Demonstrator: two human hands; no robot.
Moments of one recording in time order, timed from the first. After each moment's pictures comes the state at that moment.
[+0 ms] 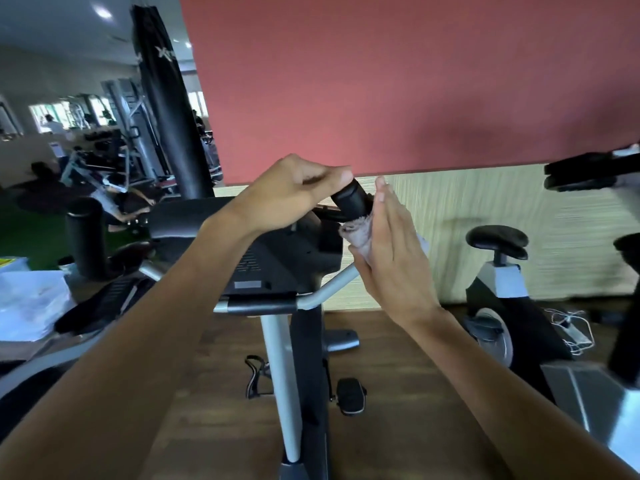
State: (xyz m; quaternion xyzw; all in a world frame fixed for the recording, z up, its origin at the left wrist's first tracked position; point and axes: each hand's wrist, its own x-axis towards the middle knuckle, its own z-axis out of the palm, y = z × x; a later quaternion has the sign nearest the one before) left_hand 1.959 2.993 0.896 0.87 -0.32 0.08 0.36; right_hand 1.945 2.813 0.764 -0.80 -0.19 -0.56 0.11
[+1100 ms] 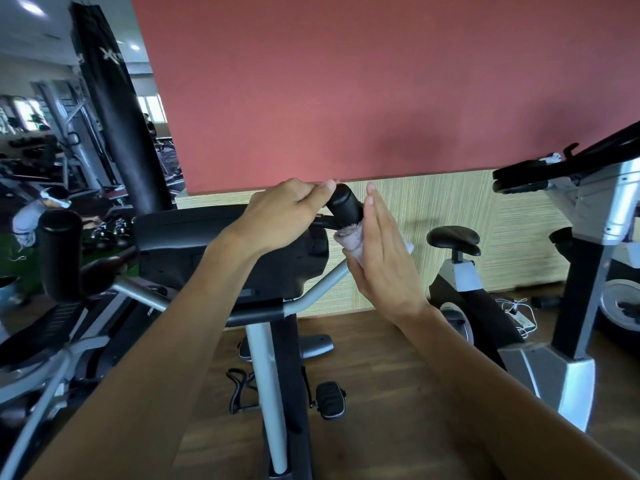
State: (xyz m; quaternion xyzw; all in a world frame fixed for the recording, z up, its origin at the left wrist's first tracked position) left_hand 1.951 2.995 0.889 0.91 -0.28 0.11 0.27; right_hand 1.937 2.812 0.767 -0.82 -0.17 -0.54 0.09
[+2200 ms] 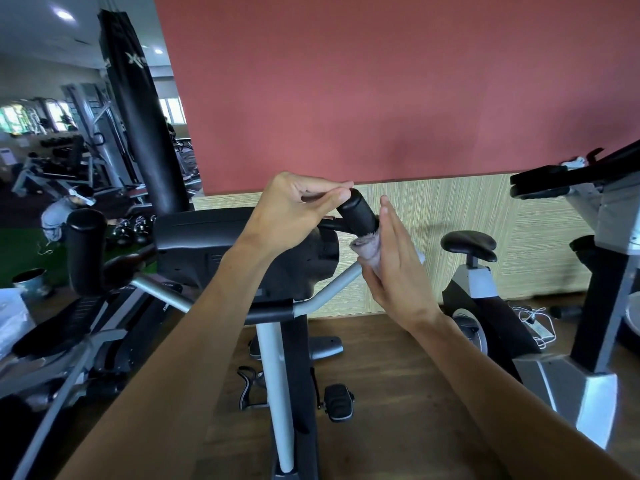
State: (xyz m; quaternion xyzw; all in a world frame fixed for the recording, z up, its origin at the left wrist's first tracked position) left_hand 1.953 2.996 0.880 0.77 -0.34 0.15 0.52; right_hand 1.937 2.804 0.759 -0.84 -0.19 -0.47 0.17
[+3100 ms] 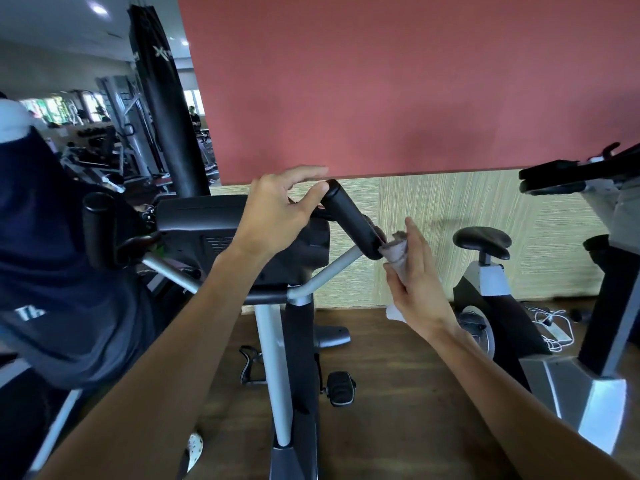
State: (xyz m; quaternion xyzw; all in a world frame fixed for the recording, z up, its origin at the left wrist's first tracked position) left_hand 1.923 2.984 0.872 0.81 -0.27 0.28 0.44; right_hand 1.906 2.746 0.725 -0.85 -0.15 -0.36 0.35
